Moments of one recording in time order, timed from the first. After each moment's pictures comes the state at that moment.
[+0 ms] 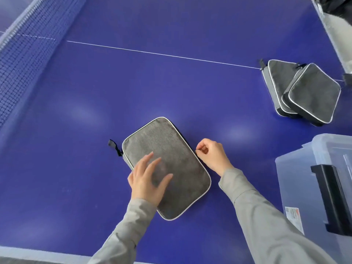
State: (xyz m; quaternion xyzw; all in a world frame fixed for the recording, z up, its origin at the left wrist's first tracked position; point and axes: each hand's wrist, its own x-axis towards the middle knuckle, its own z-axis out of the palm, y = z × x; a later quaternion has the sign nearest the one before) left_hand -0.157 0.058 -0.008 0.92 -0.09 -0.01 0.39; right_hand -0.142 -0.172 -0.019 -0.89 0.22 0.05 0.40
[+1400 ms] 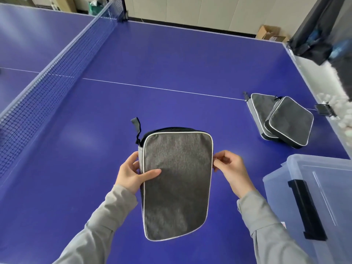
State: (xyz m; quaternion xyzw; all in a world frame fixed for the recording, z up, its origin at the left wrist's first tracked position) left_hand -0.094 0.082 0.092 0.66 0.01 -0.24 0.72; right_hand -0.177 -0.182 0.093 -0.73 0.28 -0.08 0.61
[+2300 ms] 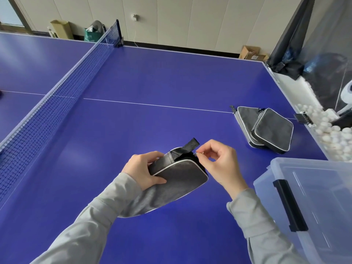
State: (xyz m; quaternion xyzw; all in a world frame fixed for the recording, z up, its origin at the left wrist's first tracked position) left_hand -0.082 0.072 0.165 0.87 -0.25 -0.18 0.38; right_hand -0.180 -0.131 0.193 -0.84 0.12 -0.22 0.48
